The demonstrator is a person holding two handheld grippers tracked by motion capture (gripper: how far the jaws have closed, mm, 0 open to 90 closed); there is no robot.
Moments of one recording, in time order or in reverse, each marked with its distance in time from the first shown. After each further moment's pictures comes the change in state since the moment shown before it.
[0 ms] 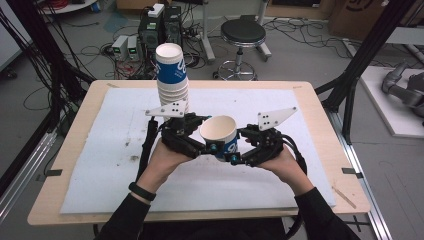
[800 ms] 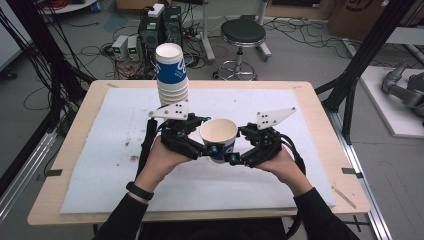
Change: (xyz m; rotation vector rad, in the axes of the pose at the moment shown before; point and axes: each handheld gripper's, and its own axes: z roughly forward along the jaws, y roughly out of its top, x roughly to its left) left arm -0.006 0.006 0.002 0.123 0.066 0.069; right arm 0.001 0.000 0.004 -0.011 -0.019 0.038
